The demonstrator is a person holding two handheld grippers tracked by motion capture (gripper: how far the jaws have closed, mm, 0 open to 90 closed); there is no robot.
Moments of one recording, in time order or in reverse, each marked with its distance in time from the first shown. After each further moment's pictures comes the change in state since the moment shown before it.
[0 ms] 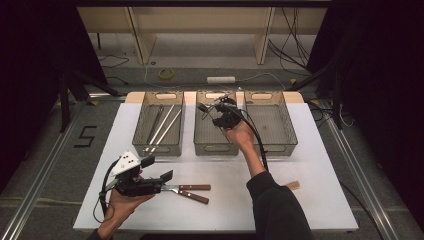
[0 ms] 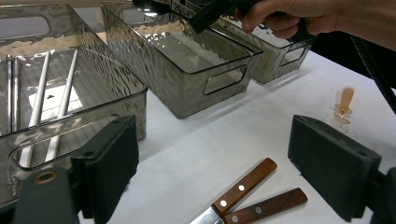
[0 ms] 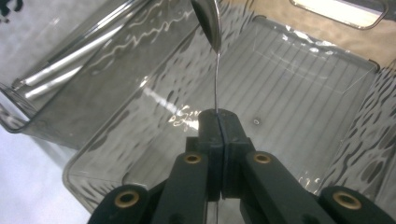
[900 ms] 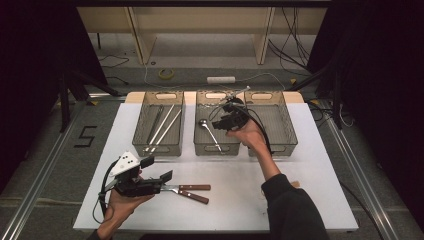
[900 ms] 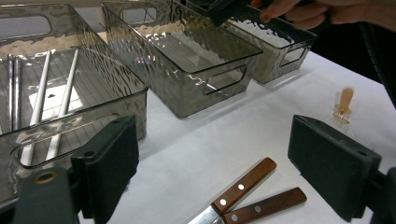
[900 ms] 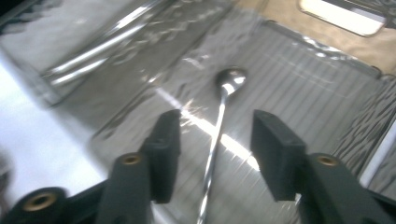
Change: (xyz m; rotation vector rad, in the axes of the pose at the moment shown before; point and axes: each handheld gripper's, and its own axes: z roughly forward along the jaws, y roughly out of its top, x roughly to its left) left arm 0.000 0.000 -0.001 -0.002 0.003 -0.007; right arm -0.009 -0.009 -0.033 -0.017 0.101 -0.073
